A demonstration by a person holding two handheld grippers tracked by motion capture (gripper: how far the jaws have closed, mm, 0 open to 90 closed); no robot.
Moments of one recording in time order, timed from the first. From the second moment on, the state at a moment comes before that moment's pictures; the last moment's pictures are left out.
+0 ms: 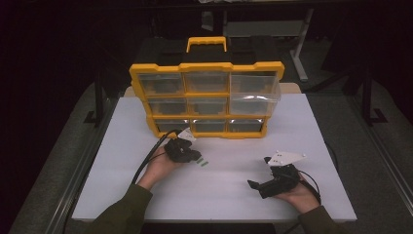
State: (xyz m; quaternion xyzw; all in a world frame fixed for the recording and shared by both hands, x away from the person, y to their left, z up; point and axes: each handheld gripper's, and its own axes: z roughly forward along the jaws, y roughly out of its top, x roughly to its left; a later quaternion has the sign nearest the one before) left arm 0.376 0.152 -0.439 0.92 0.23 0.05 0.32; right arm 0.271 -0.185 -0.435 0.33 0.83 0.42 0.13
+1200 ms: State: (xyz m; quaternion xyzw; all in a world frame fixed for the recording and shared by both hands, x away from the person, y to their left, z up) left arm 0.374 0.144 -0.376 0.90 0.22 -0.01 0.37; right arm 0.271 -0.186 -0.435 0.33 0.83 0.43 0.12
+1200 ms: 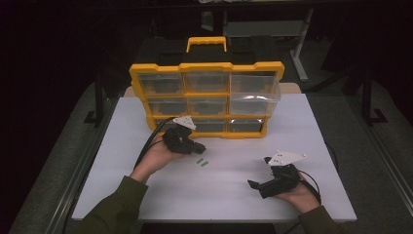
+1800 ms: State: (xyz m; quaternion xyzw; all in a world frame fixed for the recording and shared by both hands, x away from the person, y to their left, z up) left arm 0.379 0.140 -0.317 0.90 0.20 -0.02 0.40; right arm 0.271 -0.186 -0.435 0.33 0.83 0.42 0.12
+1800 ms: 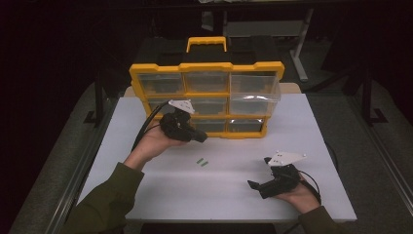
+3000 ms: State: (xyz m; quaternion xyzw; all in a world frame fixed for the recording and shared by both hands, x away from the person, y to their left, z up) left arm 0.403 0.118 -0.198 0.90 0.14 -0.04 0.42; right arm 0.270 -0.187 -0.435 0.33 0.83 0.43 0.12
